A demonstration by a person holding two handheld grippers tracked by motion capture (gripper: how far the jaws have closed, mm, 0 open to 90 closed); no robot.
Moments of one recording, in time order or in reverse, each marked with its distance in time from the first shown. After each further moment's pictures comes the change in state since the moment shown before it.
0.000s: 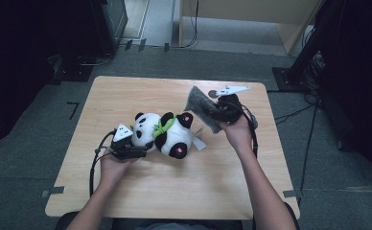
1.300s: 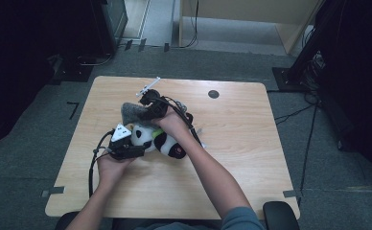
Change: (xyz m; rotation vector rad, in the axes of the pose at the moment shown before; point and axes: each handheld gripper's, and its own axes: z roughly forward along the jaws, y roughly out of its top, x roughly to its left) left arm 0.001 0.001 -0.005 0.009 0.004 -0.016; right arm 0.118 0.072 0.163 0.270 0.240 -0.185
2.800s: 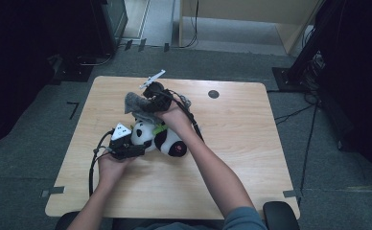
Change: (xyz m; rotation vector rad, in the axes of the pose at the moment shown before) left arm 0.000 0.001 0.002 0.000 0.008 -0.022; right arm -0.001 0.011 -0.025 -0.061 -0.065 -0.010
